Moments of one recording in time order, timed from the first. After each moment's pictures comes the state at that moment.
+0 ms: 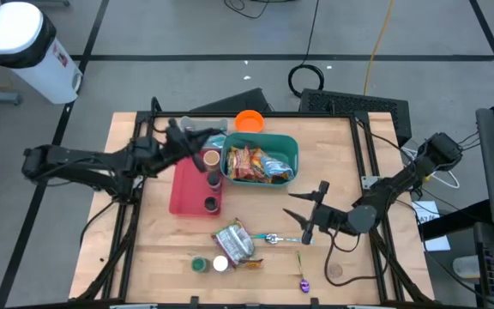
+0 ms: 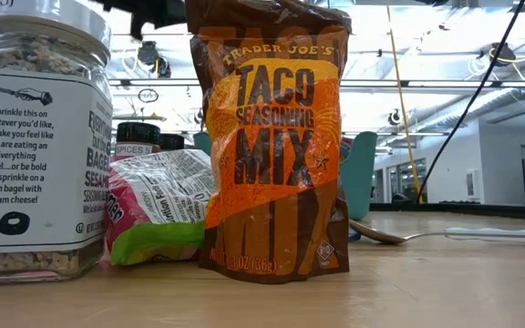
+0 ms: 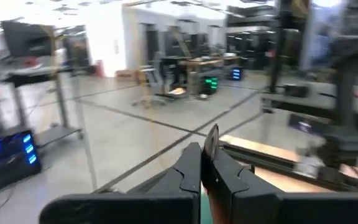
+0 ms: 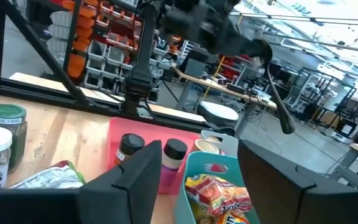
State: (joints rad) left arm 0.04 0.97 0.67 0.39 -0.54 0.03; right arm 0.65 1.29 0.60 0.73 0.99 -0.35
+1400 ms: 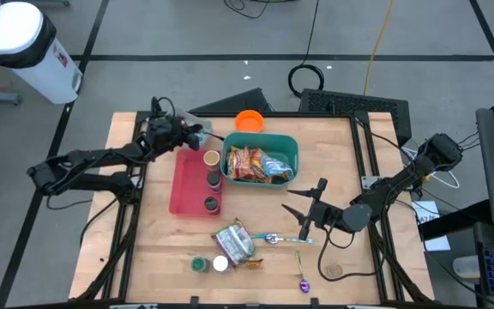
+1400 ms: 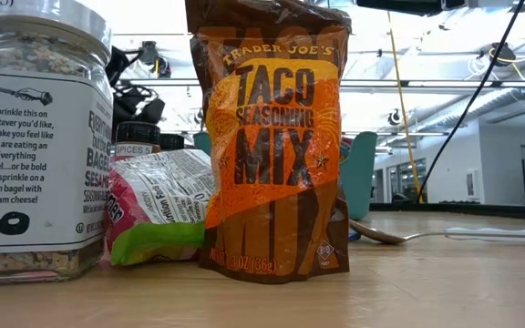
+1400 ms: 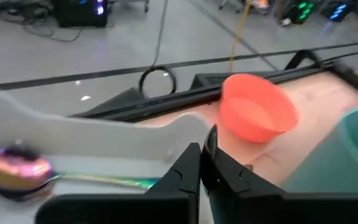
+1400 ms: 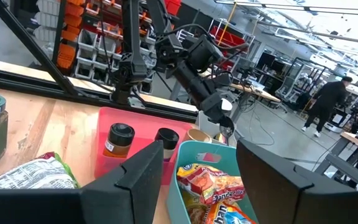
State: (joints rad) left arm 0.70 1.12 0.33 0.42 -0.12 -0.36; right arm 0.61 1.29 0.60 0.68 0.99 -0.31
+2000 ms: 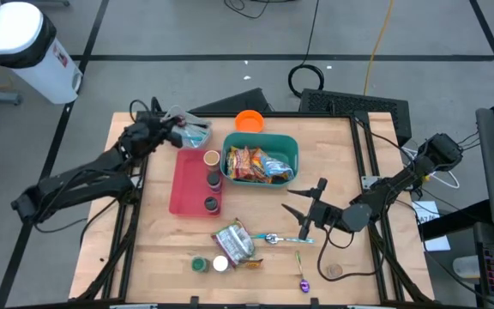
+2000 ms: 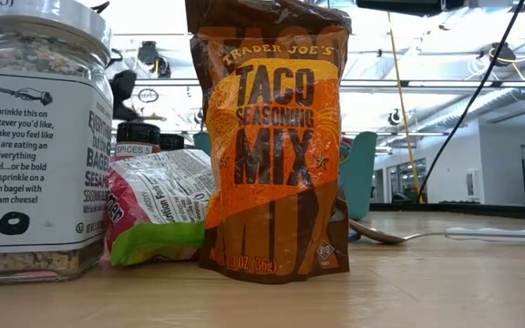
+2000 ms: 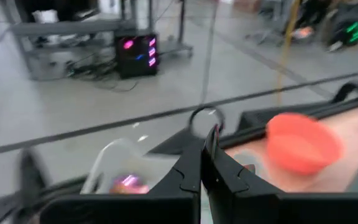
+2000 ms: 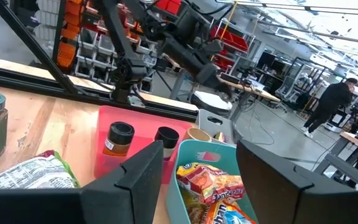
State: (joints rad) left arm 0.67 0.65 0.34 0.05 -0.39 -0.21; right arm 0.60 1.29 0.60 0.67 0.99 -0.31
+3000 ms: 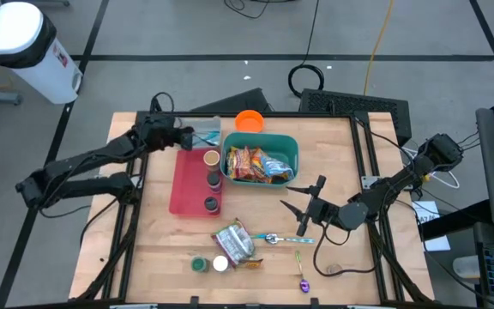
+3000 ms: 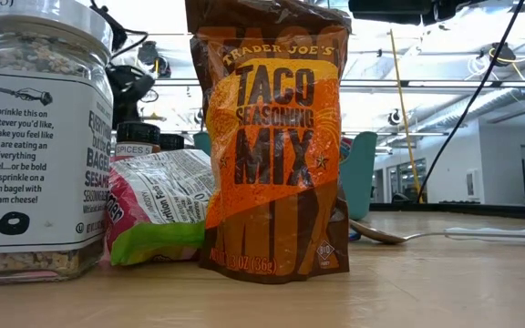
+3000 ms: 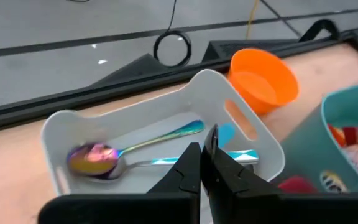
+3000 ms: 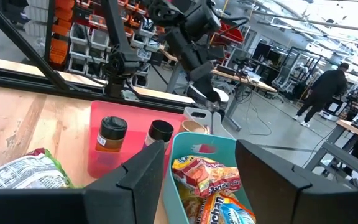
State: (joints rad) left arm 0.67 0.91 0.52 -0.18 -0.16 -0.43; right arm 0.57 1.29 0.60 0.63 0.99 -0.25
